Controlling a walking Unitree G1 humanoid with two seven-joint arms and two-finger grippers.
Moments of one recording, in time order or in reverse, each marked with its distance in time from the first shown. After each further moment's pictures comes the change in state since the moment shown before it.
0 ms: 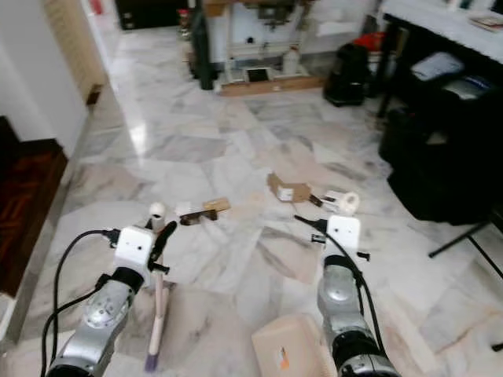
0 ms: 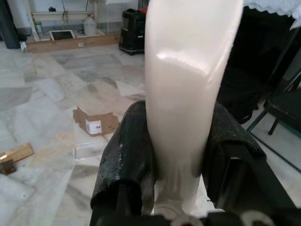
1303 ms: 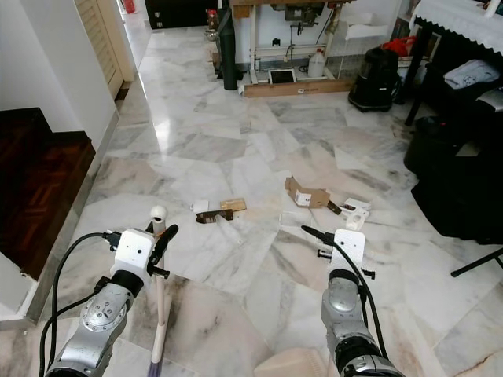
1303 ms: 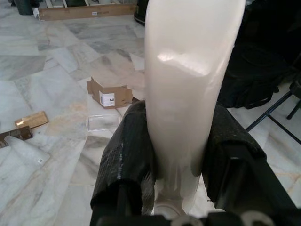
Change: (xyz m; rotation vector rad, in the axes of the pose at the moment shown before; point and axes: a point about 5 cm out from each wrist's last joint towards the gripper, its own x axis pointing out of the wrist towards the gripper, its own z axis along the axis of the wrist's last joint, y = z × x) left arm -0.005 0.000 -0.004 -0.005 0.016 -0.022; right arm -0.006 -0.008 -0.026 -0.008 0.133 -0.045
